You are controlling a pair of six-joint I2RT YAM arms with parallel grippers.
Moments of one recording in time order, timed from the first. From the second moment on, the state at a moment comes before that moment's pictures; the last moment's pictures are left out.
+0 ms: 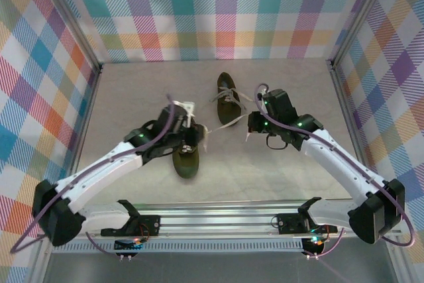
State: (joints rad) left arm -0.77 1.23 1.01 -0.50 -0.04 -0.48; right arm 0.54 1.22 1.07 -0.63 -0.04 0.52
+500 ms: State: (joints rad) left arm -0.75 1.27 1.06 -0.67 -0.25 -0.49; right arm 0.46 1.24 1.01 -0.62 -0.08 0.53
